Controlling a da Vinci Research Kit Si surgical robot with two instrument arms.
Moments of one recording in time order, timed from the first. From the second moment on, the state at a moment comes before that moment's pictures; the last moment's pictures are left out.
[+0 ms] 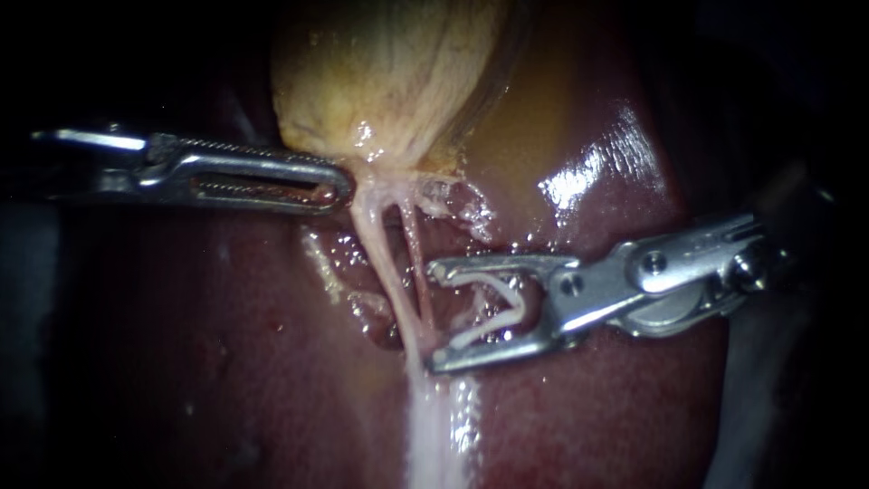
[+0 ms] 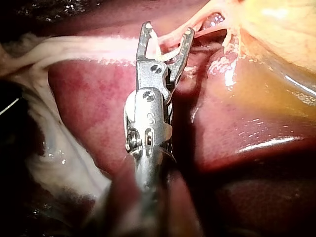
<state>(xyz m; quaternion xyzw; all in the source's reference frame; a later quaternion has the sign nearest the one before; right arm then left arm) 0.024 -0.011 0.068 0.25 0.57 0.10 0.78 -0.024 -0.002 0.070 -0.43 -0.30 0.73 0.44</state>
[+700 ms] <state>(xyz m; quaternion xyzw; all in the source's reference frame) 0.027 -0.013 0.071 0.27 0.56 0.10 0.78 -0.024 -0.003 0.069 -0.43 -0.29 0.73 0.44</state>
